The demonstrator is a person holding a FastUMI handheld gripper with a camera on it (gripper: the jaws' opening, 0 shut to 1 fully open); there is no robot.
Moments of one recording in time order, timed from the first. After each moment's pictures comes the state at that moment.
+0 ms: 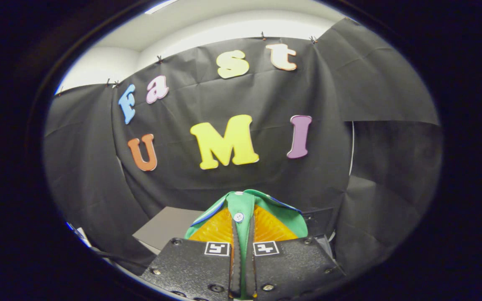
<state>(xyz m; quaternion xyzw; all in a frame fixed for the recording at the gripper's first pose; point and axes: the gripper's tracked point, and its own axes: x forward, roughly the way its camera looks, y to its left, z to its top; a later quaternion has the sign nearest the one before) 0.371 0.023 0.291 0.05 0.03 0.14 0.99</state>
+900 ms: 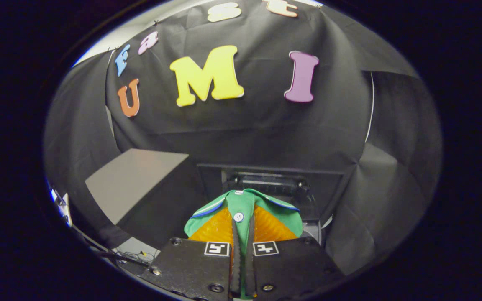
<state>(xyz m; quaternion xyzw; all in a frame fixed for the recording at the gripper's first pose) 0.544 -0.046 0.057 -0.02 0.19 0.18 0.97</state>
